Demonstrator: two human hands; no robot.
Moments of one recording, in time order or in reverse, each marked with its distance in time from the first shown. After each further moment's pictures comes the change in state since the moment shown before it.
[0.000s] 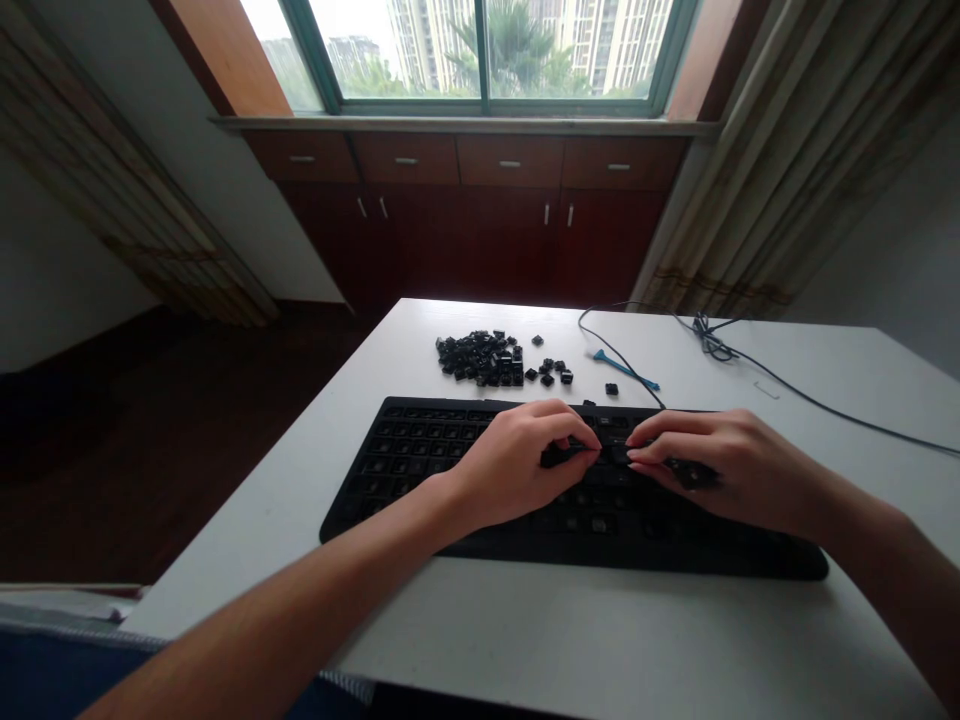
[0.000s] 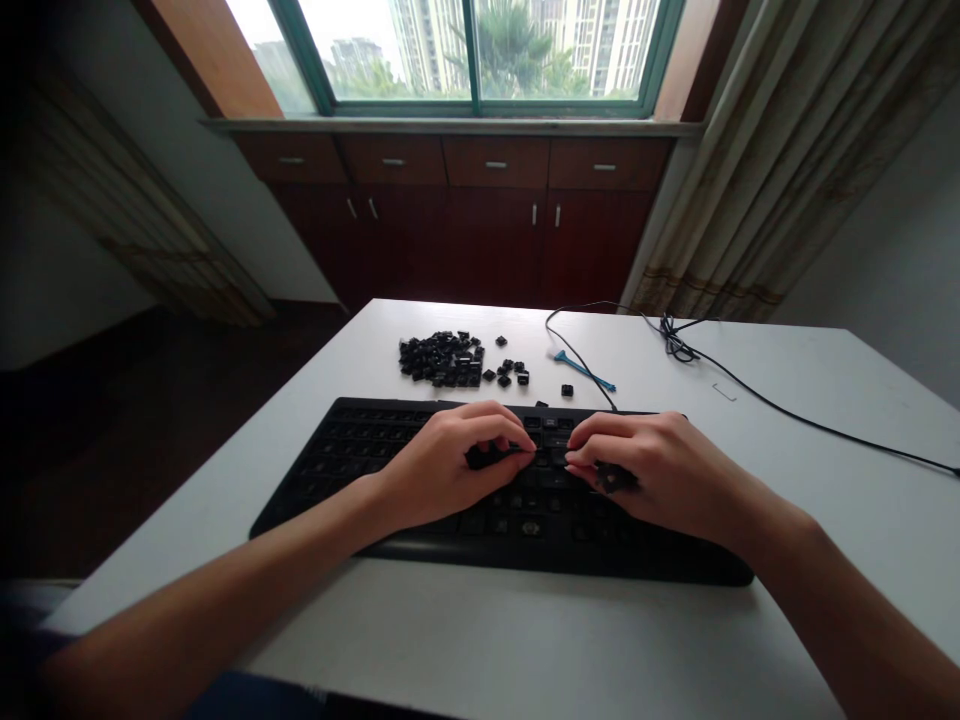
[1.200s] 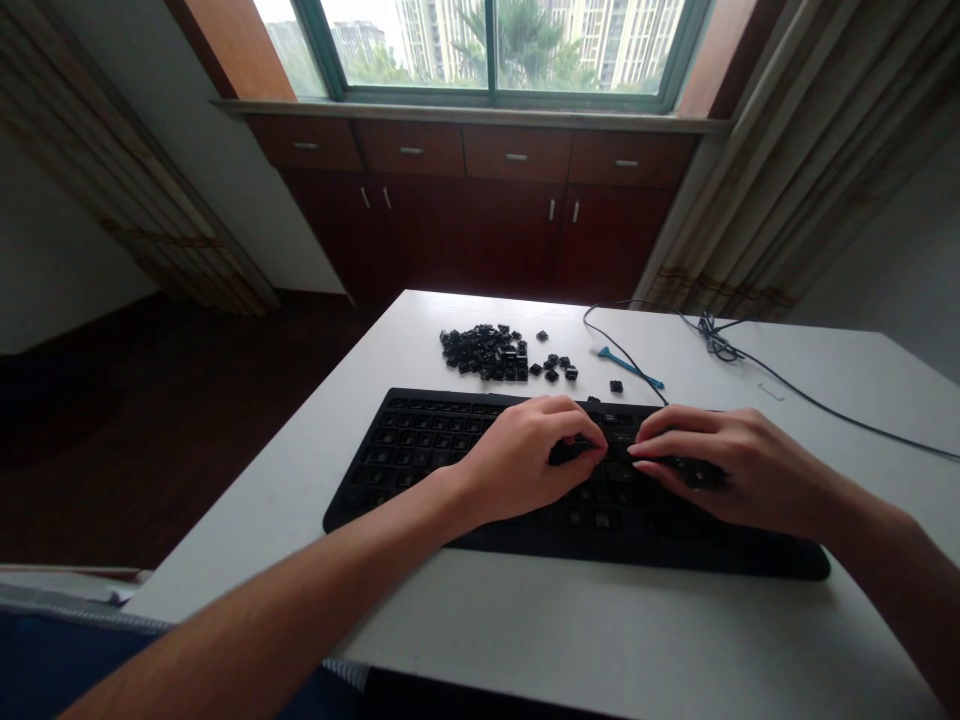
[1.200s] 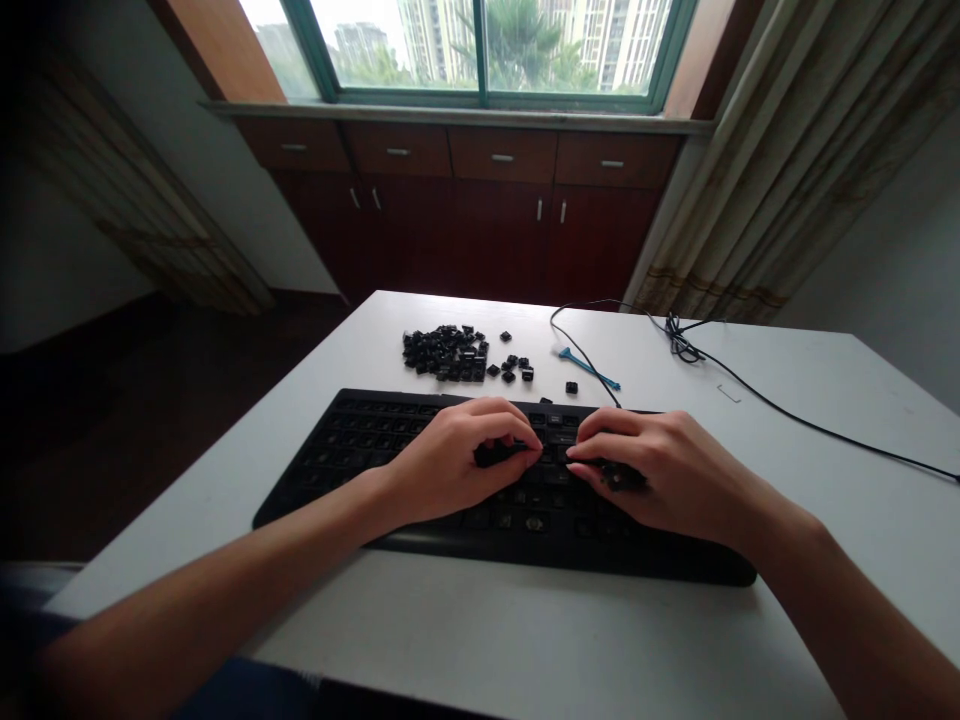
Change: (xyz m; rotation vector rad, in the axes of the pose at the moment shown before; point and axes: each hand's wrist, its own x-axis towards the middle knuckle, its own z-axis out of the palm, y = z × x) left_hand 0.002 -0.002 0.002 0.032 0.000 0.036; right_hand -0.001 -0.001 0.001 -0.029 0.073 -0.056
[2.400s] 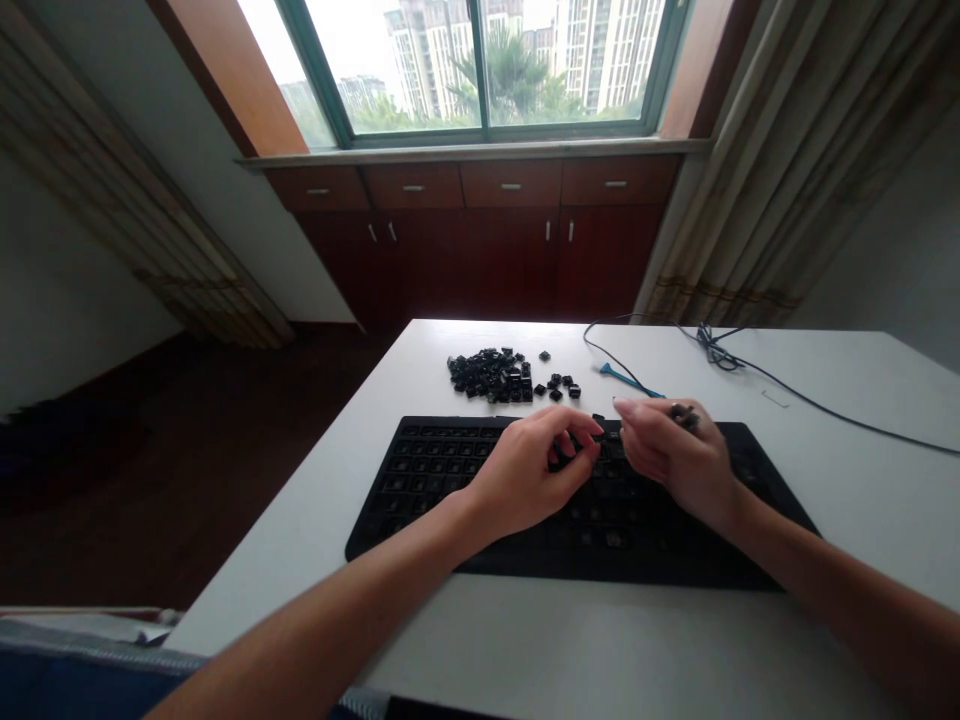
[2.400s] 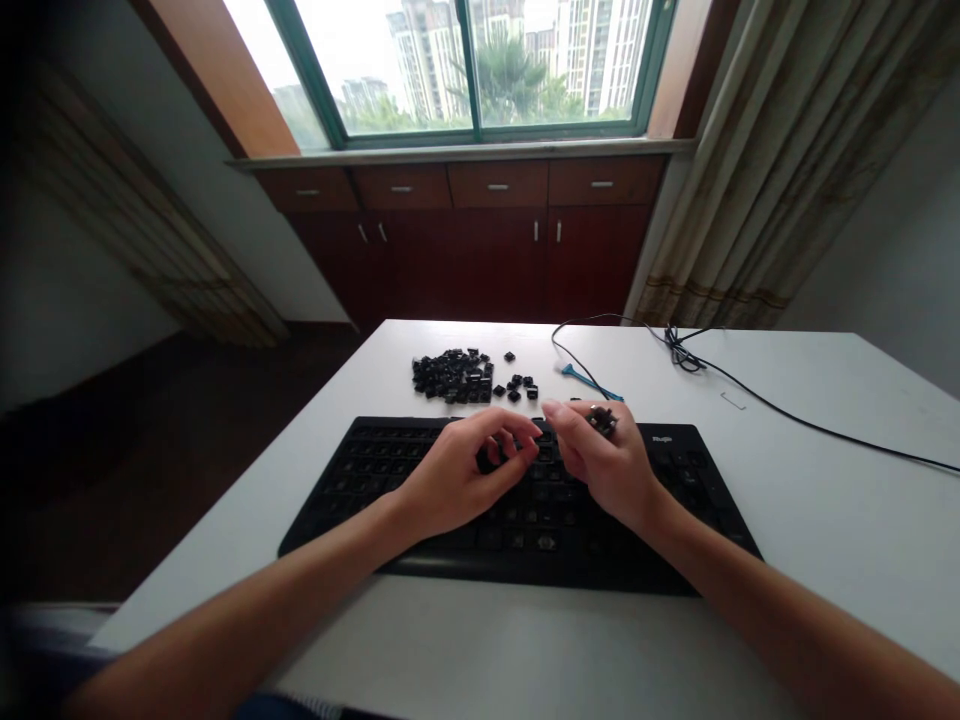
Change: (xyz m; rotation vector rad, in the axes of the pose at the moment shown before) left_hand 0.000 0.001 0.003 -0.118 0.115 -0.132; right_hand 0.060 -0.040 0.027 1.209 0.510 0.409
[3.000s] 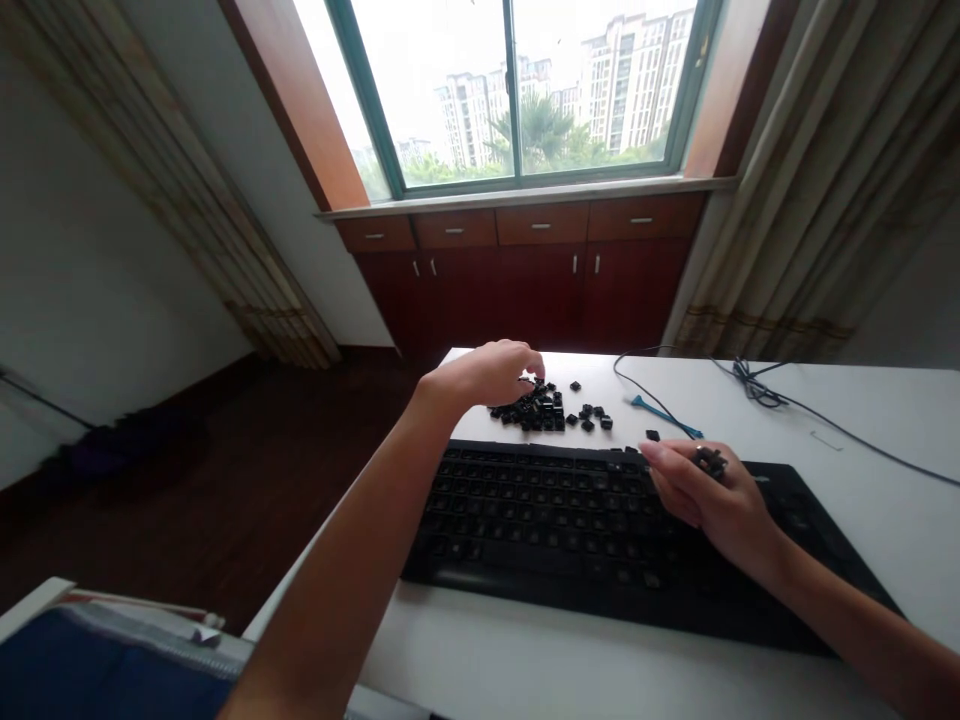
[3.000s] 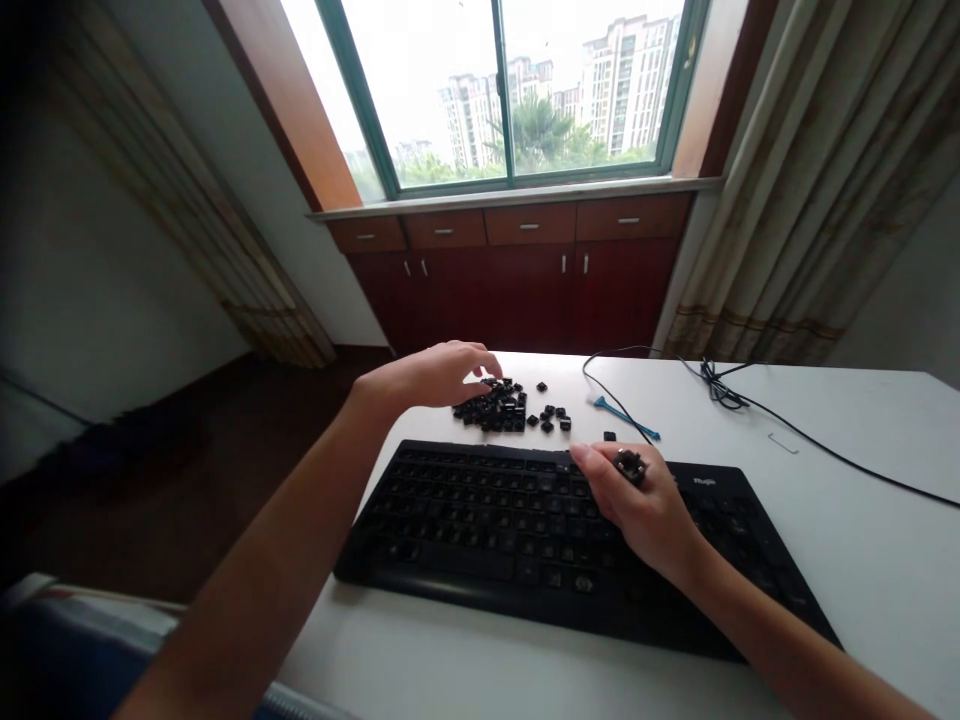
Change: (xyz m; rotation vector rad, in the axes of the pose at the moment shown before) left_hand 0.084 -0.020 -0.142 0.811 -0.360 -0.099; right_hand -0.005 0.022 -0.002 -0.149 -0.063 0.059
